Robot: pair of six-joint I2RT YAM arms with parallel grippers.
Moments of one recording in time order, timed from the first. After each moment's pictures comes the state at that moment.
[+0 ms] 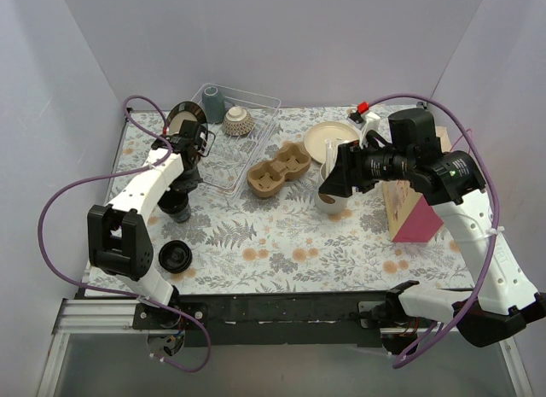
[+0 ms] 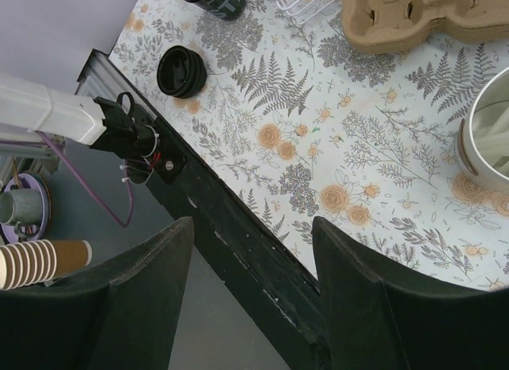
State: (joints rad) left arm -0.24 1.62 1.37 -1.01 -0.40 -0.53; right arm 0.49 1.17 1.59 -1.07 -0.56 0.23
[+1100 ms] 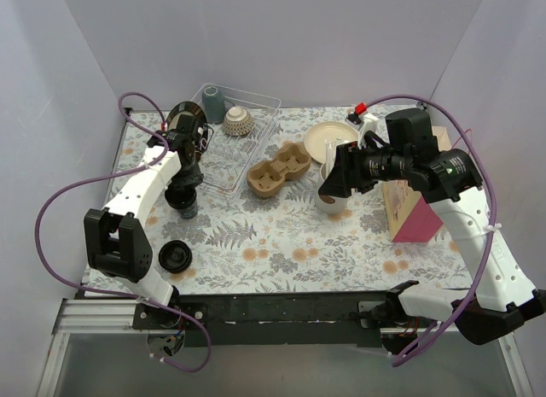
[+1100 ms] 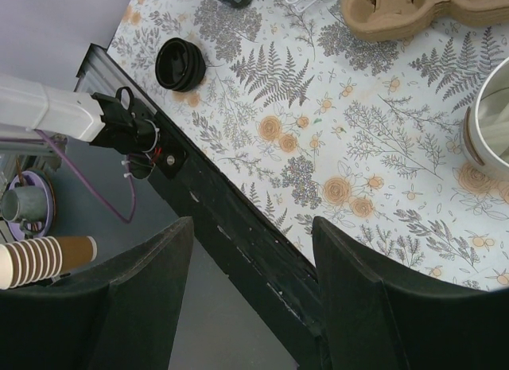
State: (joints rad) left arm -0.24 1.61 1.43 -1.07 -0.36 -0.55; right arm 0.49 1.19 1.59 -1.09 -0.56 0.24
